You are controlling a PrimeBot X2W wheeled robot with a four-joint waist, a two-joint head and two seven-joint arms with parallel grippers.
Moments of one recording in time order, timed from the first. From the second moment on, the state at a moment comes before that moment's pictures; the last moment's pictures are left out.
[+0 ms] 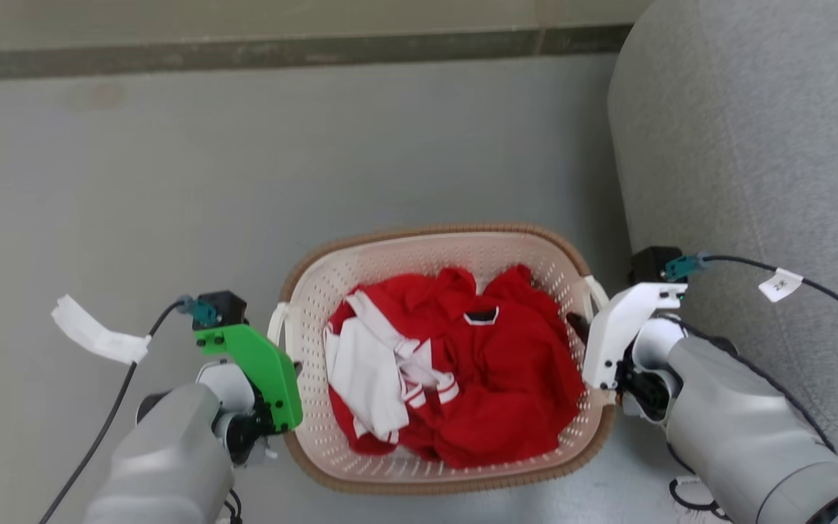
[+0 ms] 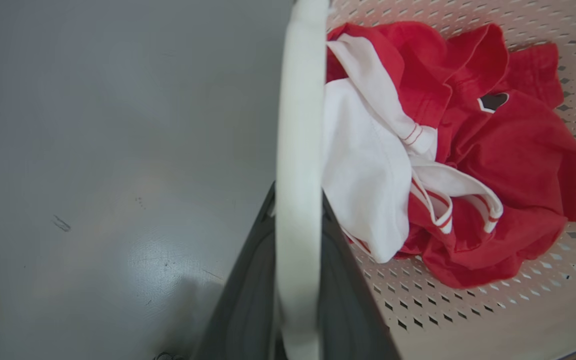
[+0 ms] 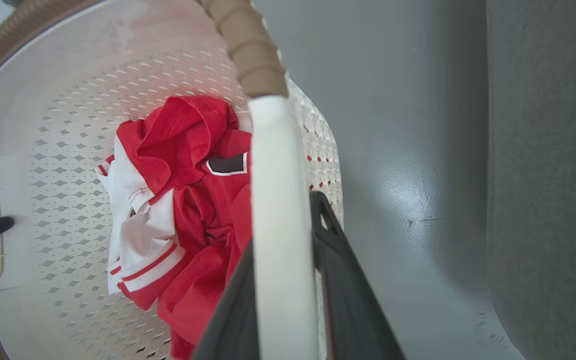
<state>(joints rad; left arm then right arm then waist) -0.67 0.04 -0.84 1.12 -1.07 -0.13 0.20 -0.66 -0.08 0.82 1.13 0.94 0.11 0.09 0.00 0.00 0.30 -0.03</state>
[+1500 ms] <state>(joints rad) -1.00 0.02 -0.84 1.15 -0.98 -0.13 -0.06 -0.94 -0.17 0.84 1.04 0.94 0.11 -0.10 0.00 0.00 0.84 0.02</state>
